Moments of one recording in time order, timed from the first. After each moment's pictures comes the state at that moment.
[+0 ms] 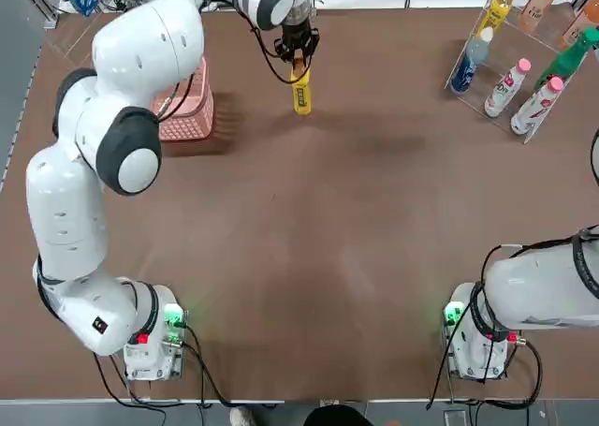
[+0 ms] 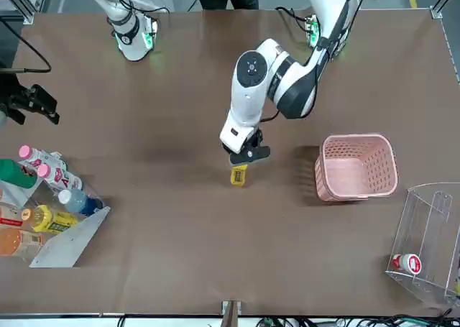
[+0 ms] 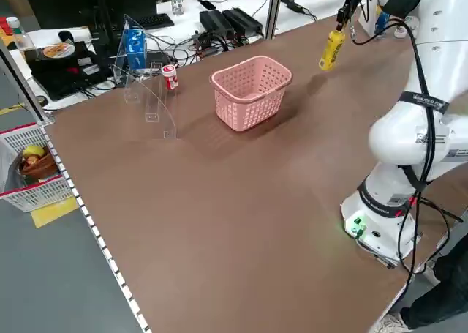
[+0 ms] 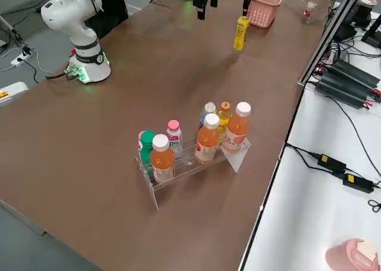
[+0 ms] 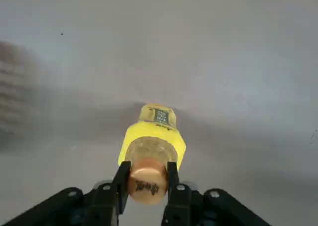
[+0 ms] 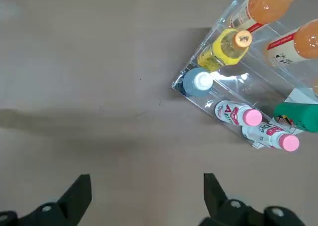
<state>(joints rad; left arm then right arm) -0.62 0.59 -0.17 -1.30 0.10 1.99 -0.98 -0.07 0.06 0.11 -1.42 -0.02 1.54 0.04</state>
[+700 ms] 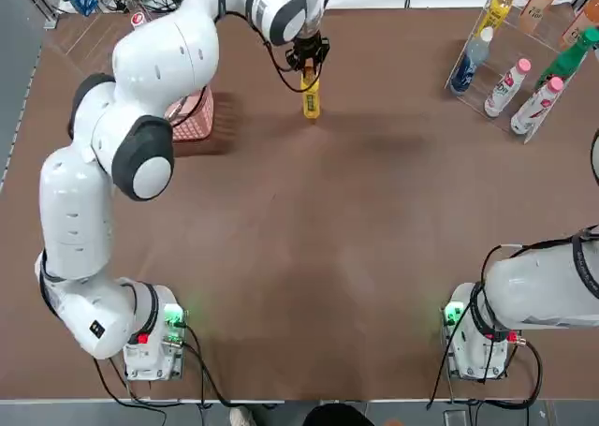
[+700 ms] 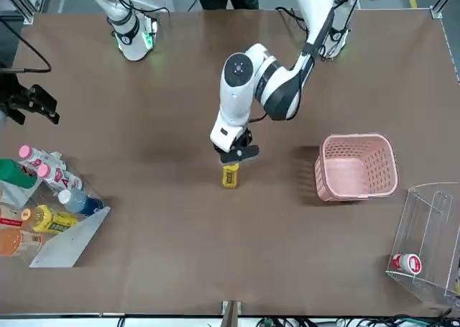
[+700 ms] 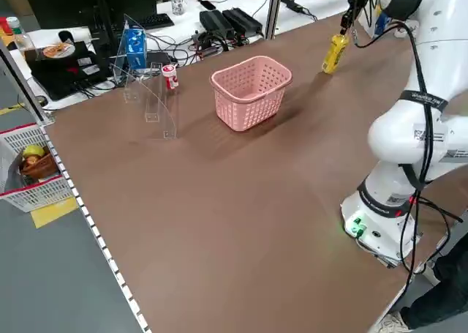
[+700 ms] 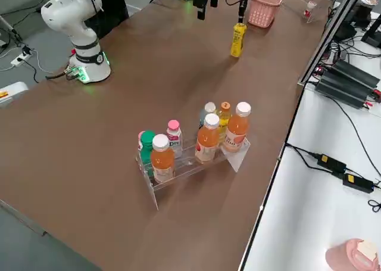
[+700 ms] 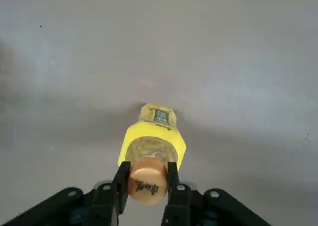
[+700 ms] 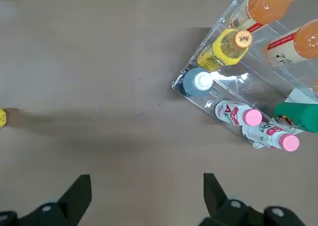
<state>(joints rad) -0.70 0.64 -0.11 -1.28 0.10 2.04 -1.03 -0.07 0.06 0.11 -1.42 -0.02 1.54 0.04</state>
